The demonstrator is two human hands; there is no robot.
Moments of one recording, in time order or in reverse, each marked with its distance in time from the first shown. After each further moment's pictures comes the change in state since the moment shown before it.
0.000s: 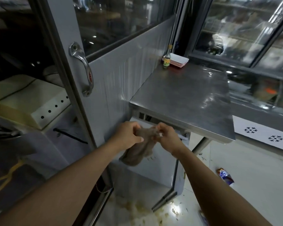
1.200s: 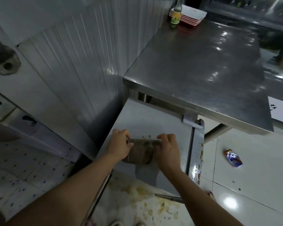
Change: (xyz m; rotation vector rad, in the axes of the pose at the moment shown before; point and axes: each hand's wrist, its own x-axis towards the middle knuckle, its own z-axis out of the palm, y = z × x) left_hand 0.085 -0.143 0.116 0.150 -0.027 -0.266; right_hand 0.055 0.167 0.068 -0.570 0.257 0.104
